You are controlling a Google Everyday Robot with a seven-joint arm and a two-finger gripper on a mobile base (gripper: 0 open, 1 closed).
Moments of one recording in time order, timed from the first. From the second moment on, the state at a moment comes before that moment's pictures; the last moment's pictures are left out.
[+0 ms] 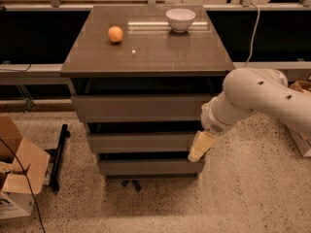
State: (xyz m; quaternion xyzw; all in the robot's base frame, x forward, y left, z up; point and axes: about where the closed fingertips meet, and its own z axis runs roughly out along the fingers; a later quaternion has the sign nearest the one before) arm 0.549 -0.150 0.706 -0.56 0.80 0.04 0.20
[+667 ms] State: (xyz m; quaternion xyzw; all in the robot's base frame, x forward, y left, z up) arm 0.561 -0.122 0.609 -0.53 0.82 0.07 0.21
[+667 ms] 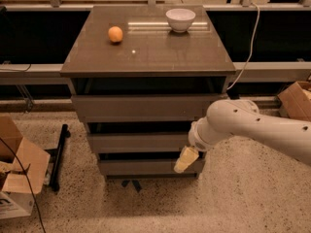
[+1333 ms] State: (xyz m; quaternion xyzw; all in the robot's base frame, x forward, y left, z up) arm 0.600 -0.118 0.535 -0.50 0.83 0.11 0.23
